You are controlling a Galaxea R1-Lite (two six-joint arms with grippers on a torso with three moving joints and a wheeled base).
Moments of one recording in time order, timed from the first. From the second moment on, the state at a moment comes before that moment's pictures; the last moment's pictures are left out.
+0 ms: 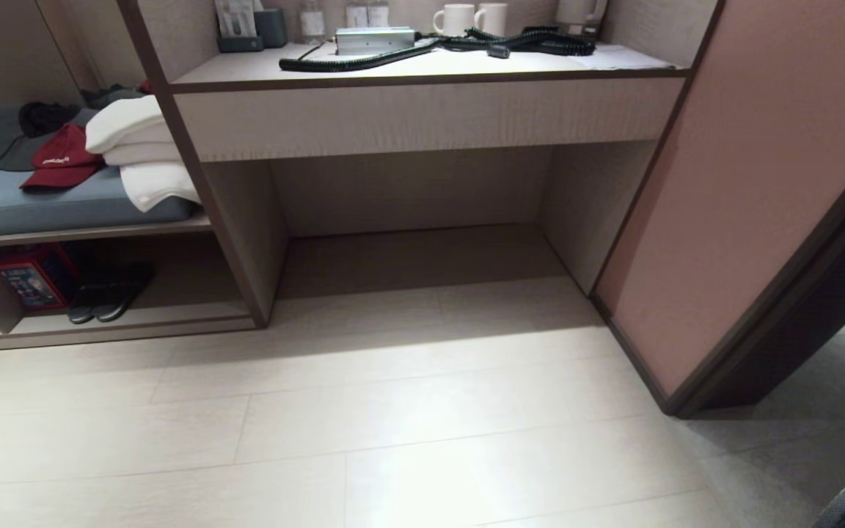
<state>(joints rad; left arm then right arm) 0.00 0.00 0.00 0.00 0.00 -0.01 -0.01 0.00 0.00 0.01 0.02 -0.07</state>
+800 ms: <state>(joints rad) 0.00 0.00 0.00 0.00 0.00 -0.01 -0.01 0.00 0.00 0.01 0.02 -0.07</state>
